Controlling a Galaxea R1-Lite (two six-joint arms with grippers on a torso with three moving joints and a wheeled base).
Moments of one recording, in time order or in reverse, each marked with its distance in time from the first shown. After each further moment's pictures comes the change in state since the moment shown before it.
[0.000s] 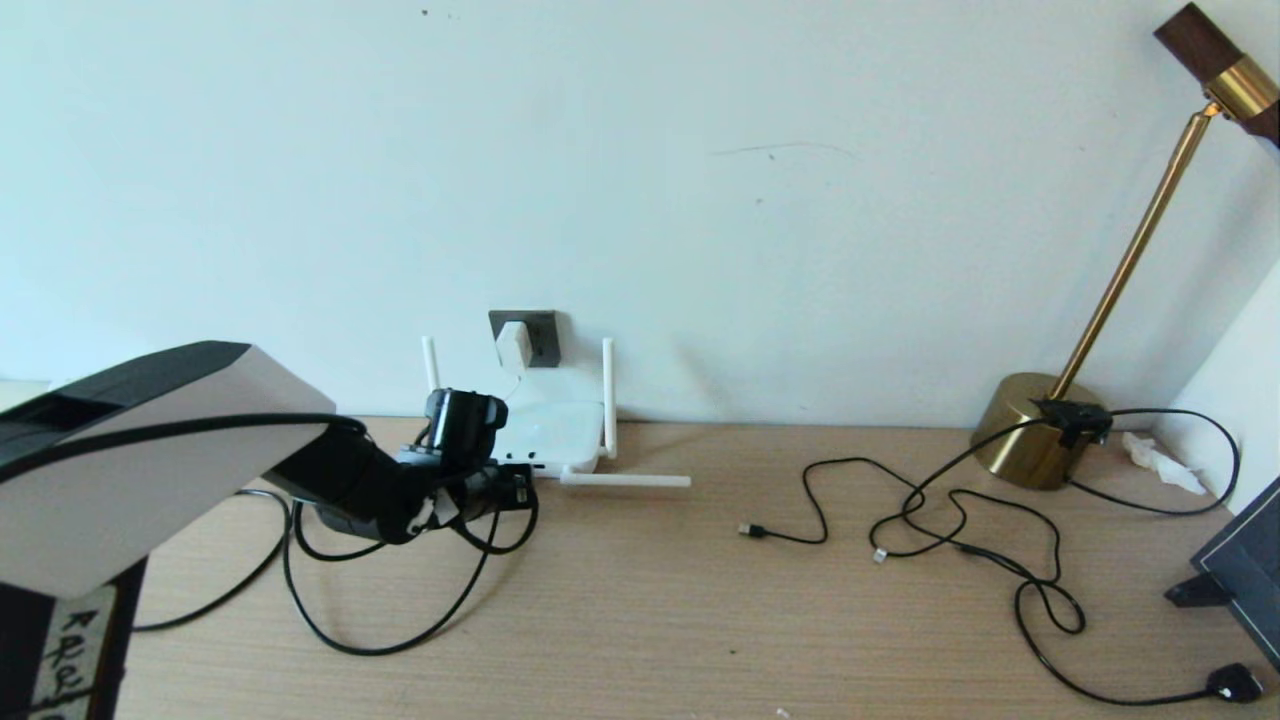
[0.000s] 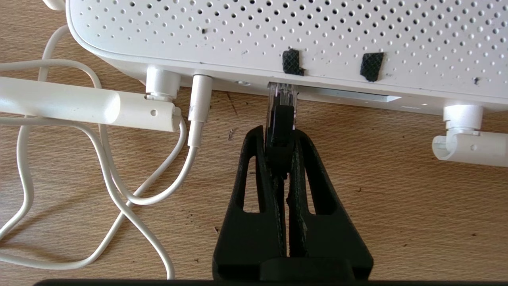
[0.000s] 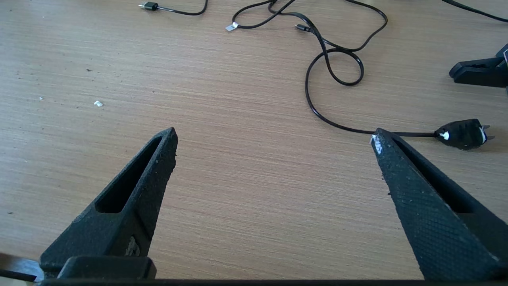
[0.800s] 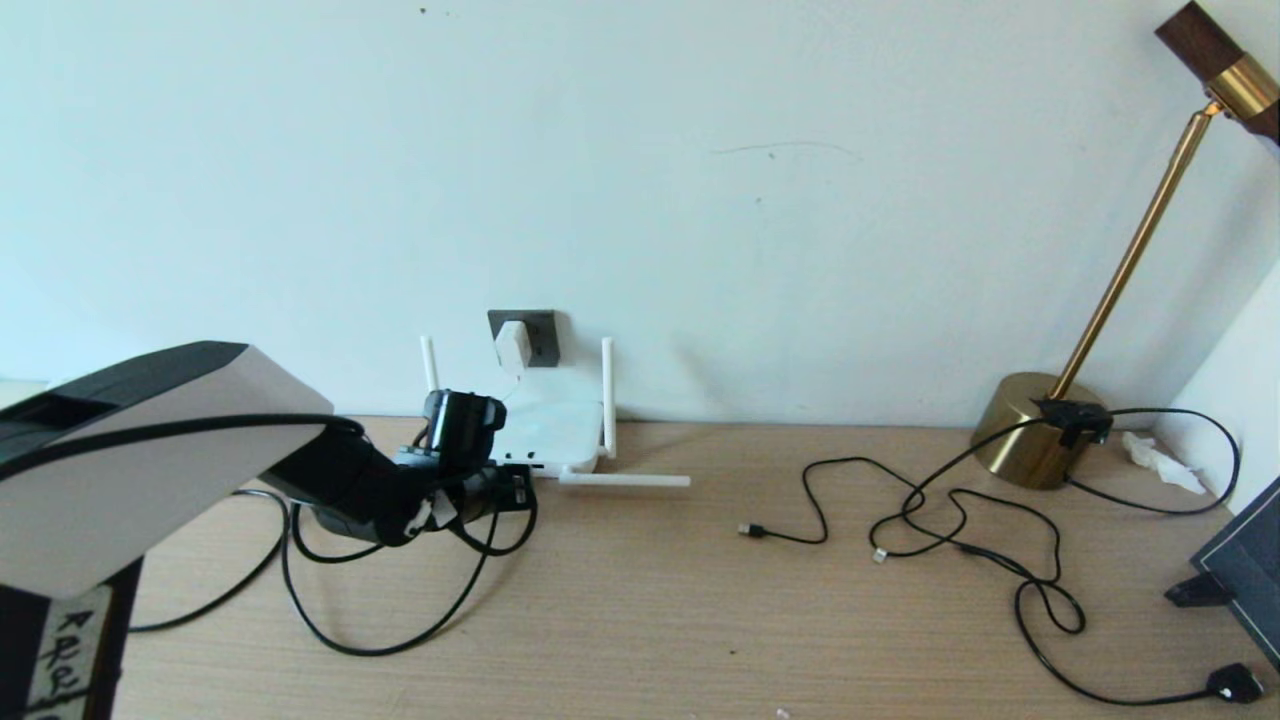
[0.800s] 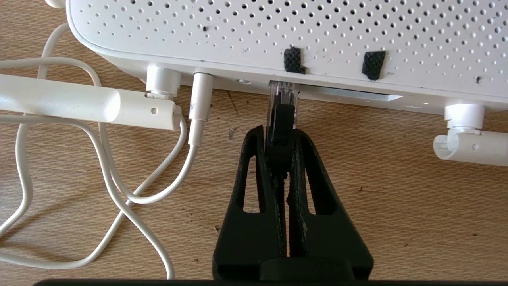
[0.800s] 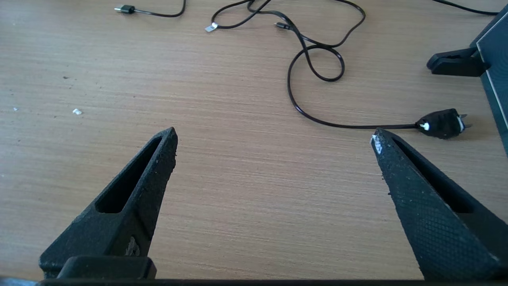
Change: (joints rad) left arm 0.000 -0.006 0.015 -0.003 0.002 -0.003; right arm -0.062 0.000 -0.002 0.003 0.000 -0.001
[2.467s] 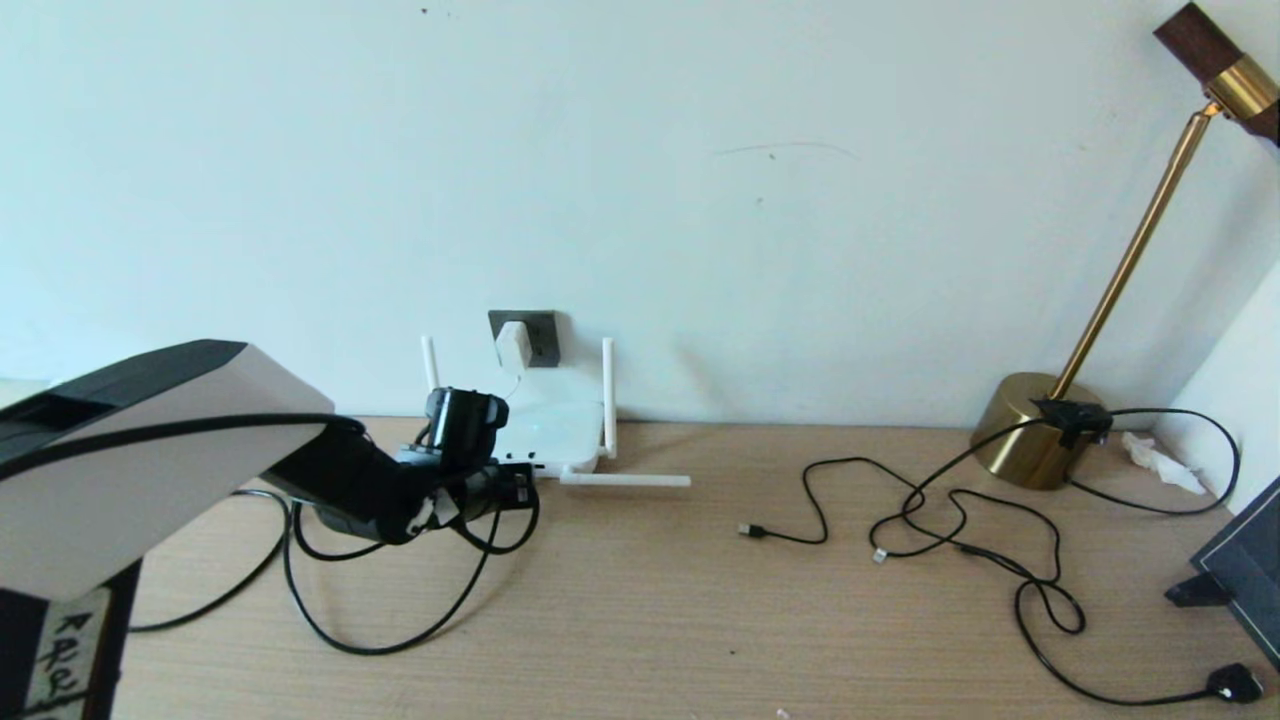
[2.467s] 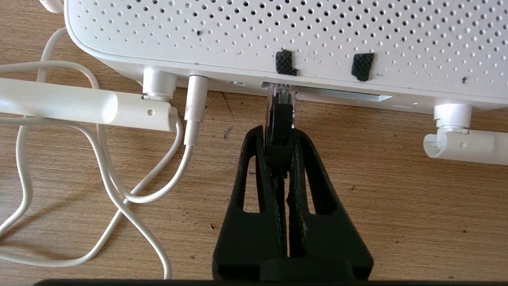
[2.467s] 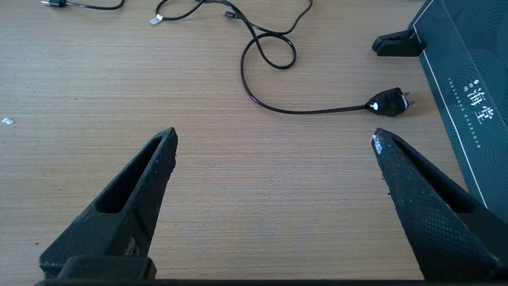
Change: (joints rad) left arm -0.008 -0.004 -0.012 0.006 -0.002 0.000; right arm -0.184 0.003 -0.009 0.034 0.017 -0.061
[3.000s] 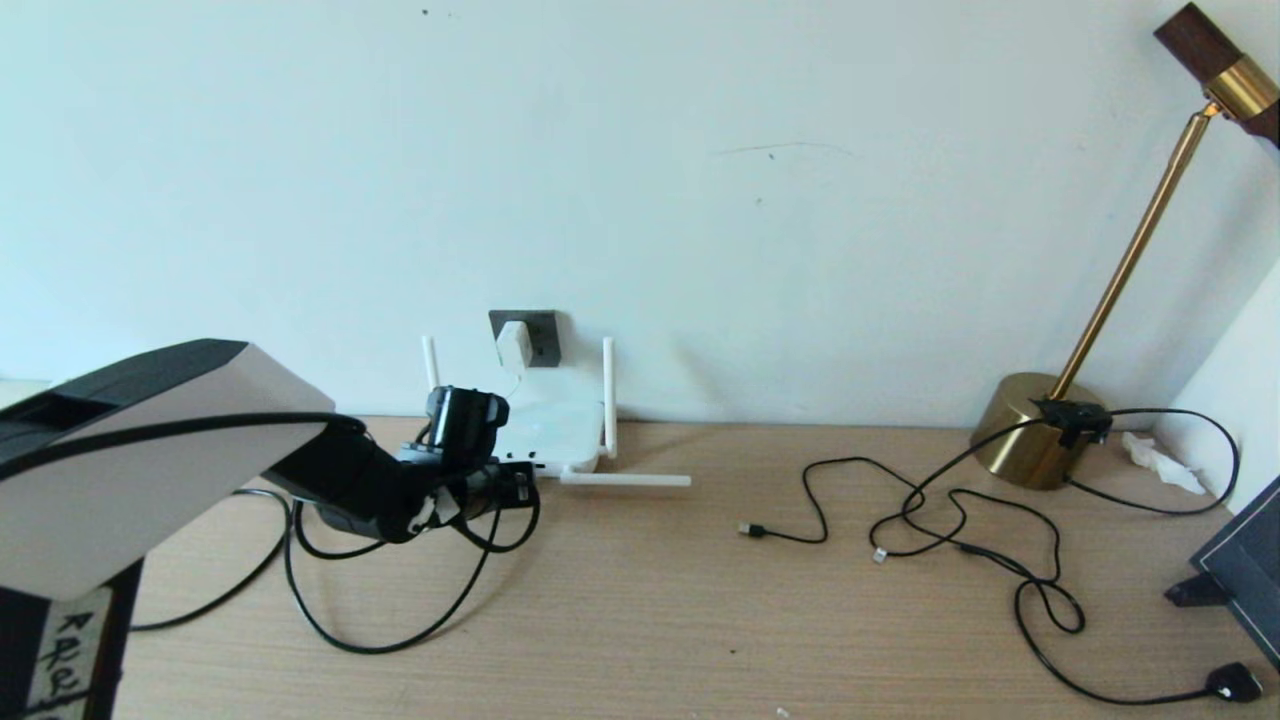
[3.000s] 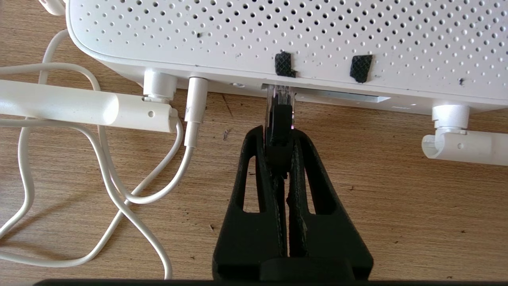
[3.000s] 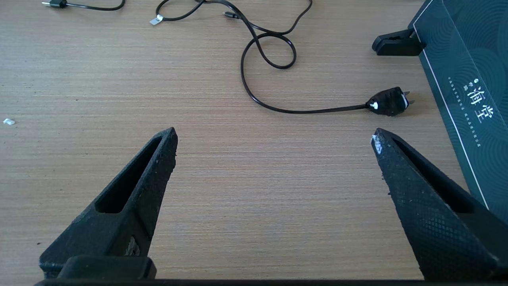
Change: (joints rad) left arm 0.001 0.002 -0.005 -0.002 0.000 0.002; right arm 0.000 0.000 0.000 0.000 -0.001 0.004
